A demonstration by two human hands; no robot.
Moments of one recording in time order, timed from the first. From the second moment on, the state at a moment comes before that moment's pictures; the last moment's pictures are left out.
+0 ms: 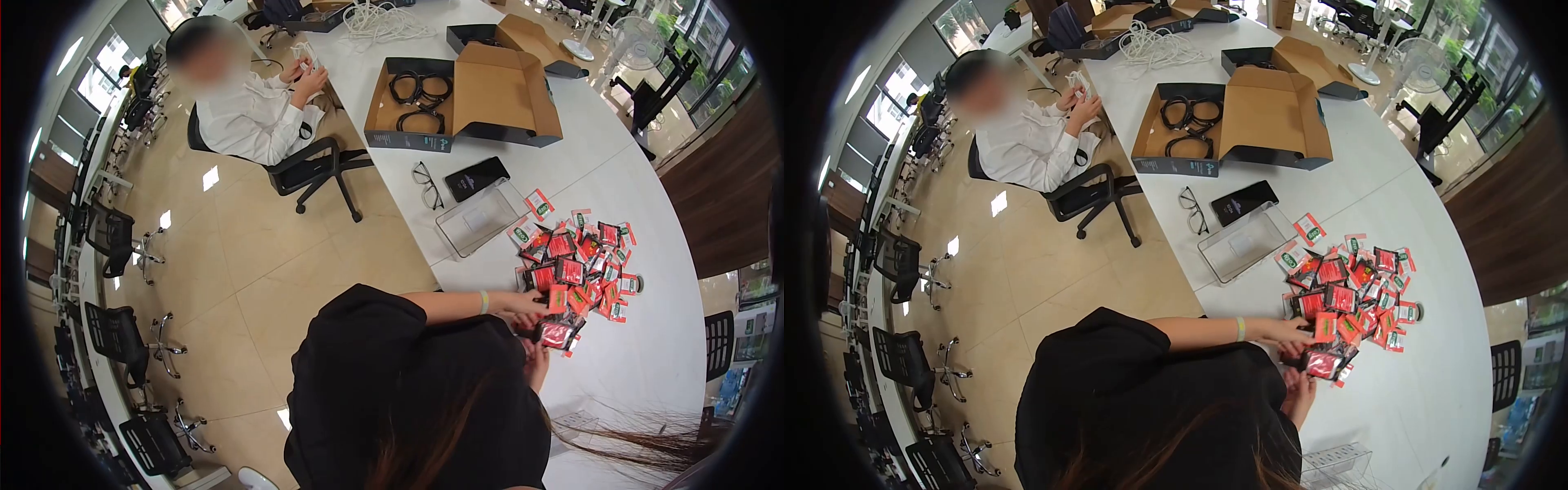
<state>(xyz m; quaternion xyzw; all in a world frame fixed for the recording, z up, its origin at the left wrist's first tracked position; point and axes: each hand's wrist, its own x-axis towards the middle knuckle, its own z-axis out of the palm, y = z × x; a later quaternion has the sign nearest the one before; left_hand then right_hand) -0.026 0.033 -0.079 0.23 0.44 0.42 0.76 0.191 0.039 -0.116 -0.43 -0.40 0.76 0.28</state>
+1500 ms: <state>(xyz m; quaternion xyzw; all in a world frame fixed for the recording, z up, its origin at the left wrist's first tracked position) -0.027 0.015 -0.066 0.23 0.50 0.45 0.70 0.184 0.061 -0.116 -0.59 -0.44 0.61 0.29</state>
